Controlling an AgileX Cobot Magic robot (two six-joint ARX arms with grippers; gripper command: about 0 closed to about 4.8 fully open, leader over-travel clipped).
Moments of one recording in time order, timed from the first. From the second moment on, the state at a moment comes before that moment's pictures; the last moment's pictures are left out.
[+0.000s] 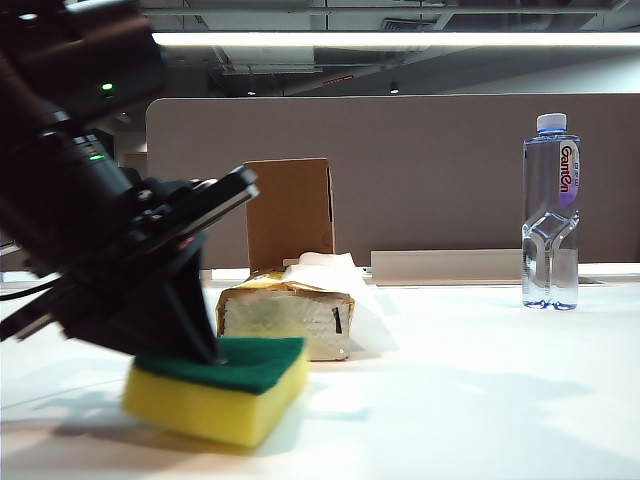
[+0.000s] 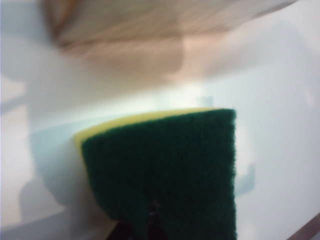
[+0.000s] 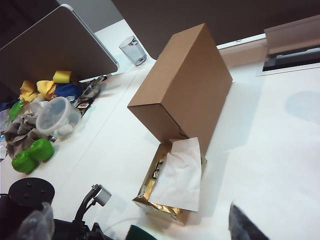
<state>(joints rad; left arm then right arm) -0.70 1.41 0.62 -0.18 0.25 -0.58 0.09 0.61 0.85 -0.49 -0.55 0.40</state>
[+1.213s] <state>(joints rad) -0.83 1.55 0.71 -0.07 0.27 -0.66 0.09 0.61 0.85 -0.50 -0.55 0.40</state>
